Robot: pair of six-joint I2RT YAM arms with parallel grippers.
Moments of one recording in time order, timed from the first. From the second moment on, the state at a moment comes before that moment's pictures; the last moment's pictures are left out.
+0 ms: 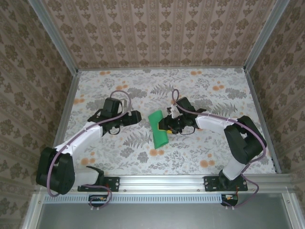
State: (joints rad) left arm -0.44 1.28 0.77 -0.34 0.27 -0.55; right arm 0.52 1.68 0.93 -0.24 -0.65 0.73
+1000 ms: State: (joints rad) left arm -0.60 1.48 0.75 -0.10 0.33 -0.78; right arm 0.56 1.76 1.02 -0.51 -0.24 0.66
